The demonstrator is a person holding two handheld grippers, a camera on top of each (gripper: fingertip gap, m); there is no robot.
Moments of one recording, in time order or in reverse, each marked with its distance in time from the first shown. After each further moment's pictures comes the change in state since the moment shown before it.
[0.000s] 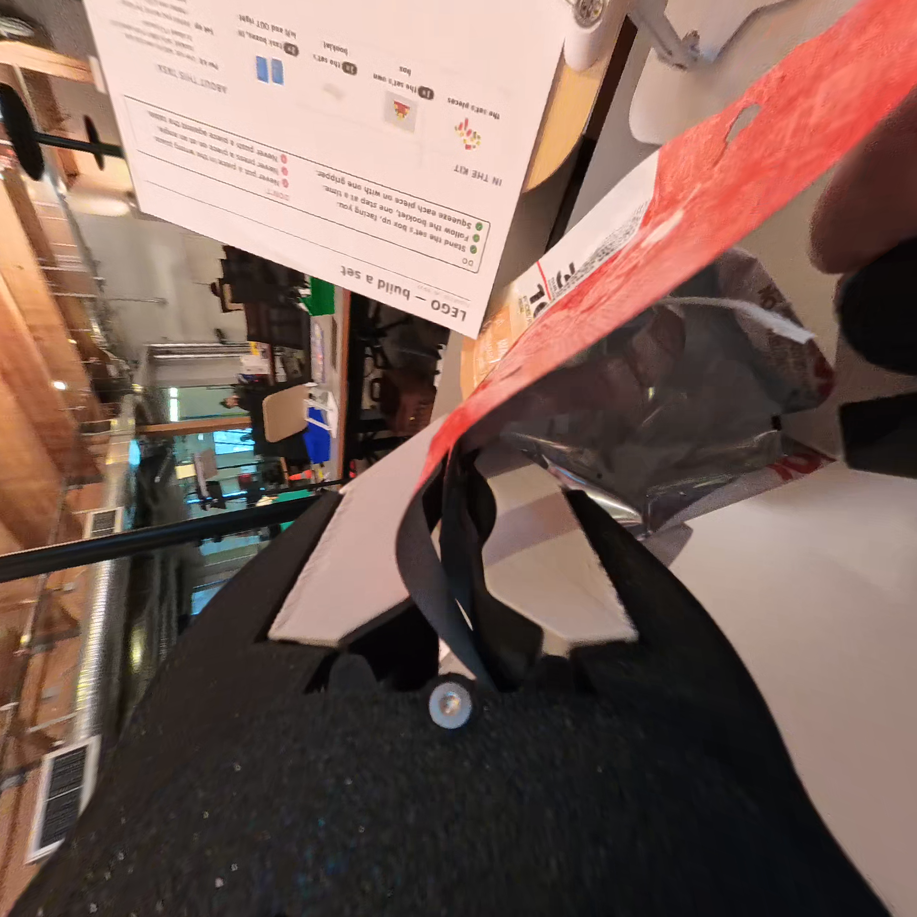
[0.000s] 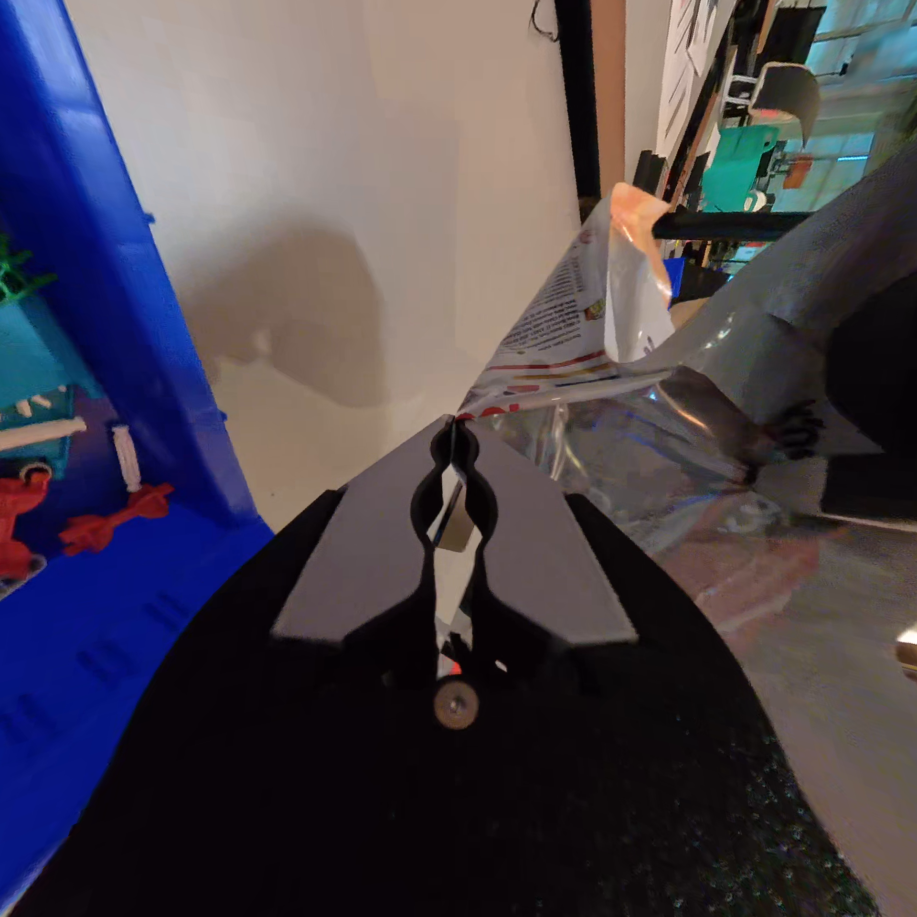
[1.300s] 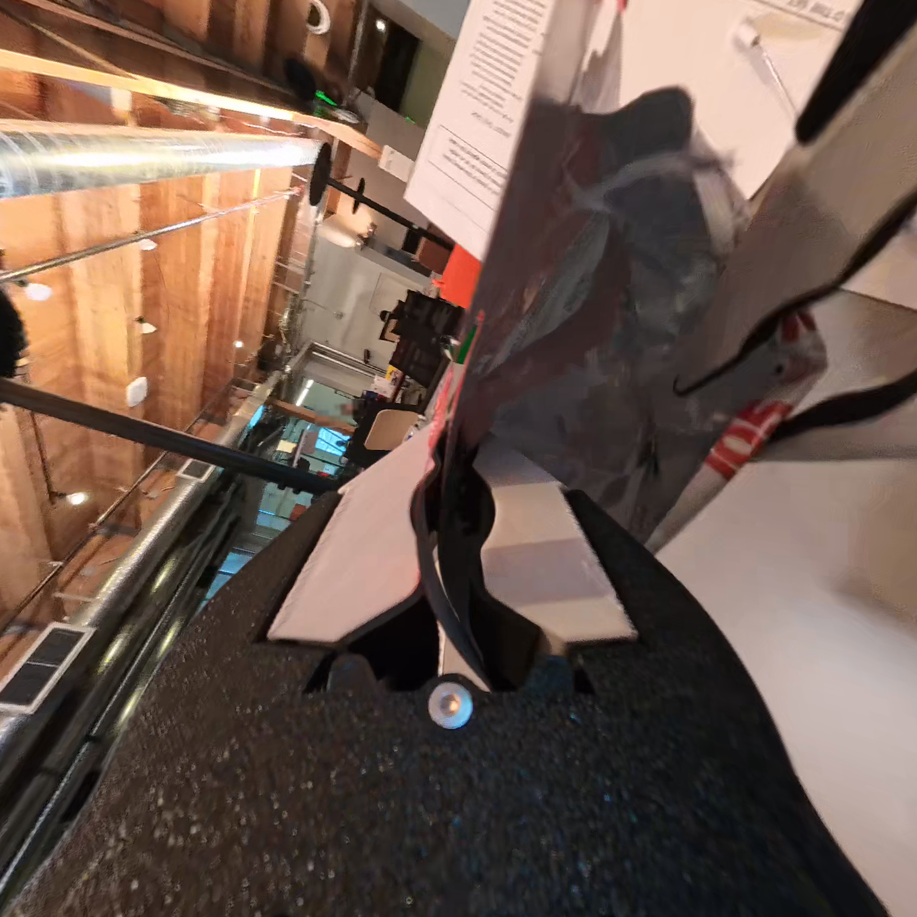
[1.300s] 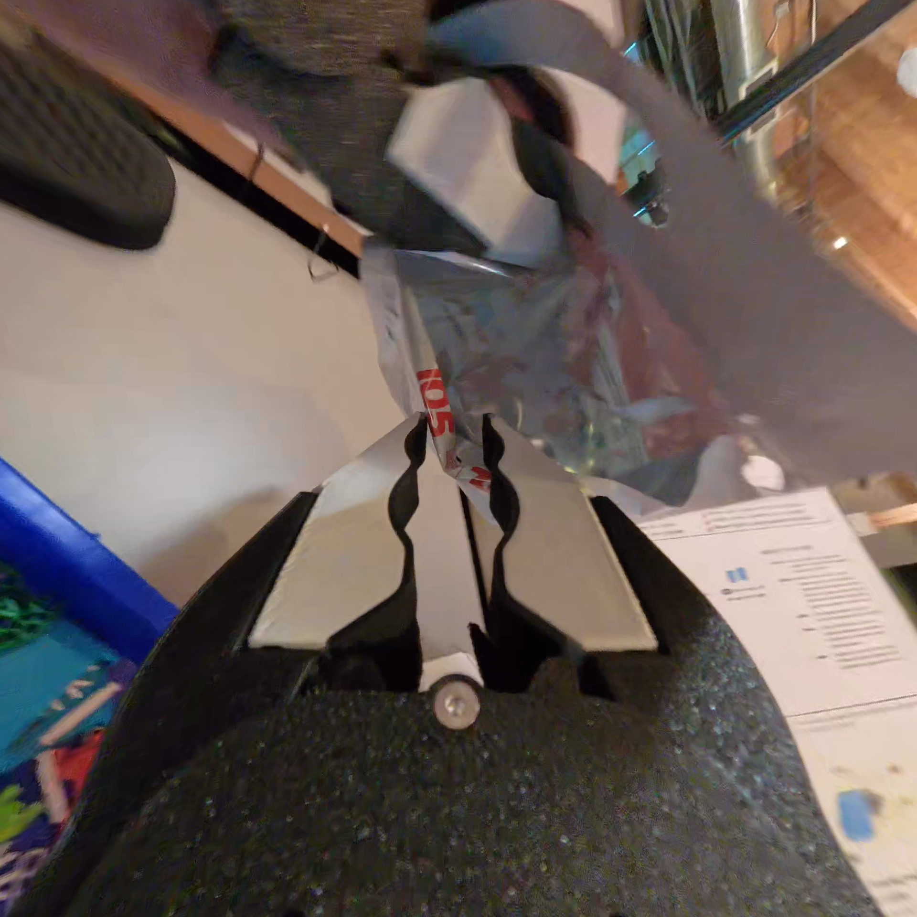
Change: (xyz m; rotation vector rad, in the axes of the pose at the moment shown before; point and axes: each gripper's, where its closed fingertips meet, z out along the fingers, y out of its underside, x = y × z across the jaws) left arm -0.050 0.027 -0.057 0.201 -0.395 -0.269; right arm 0.095 -0.017 -0.061 0.314 0.242 0.602
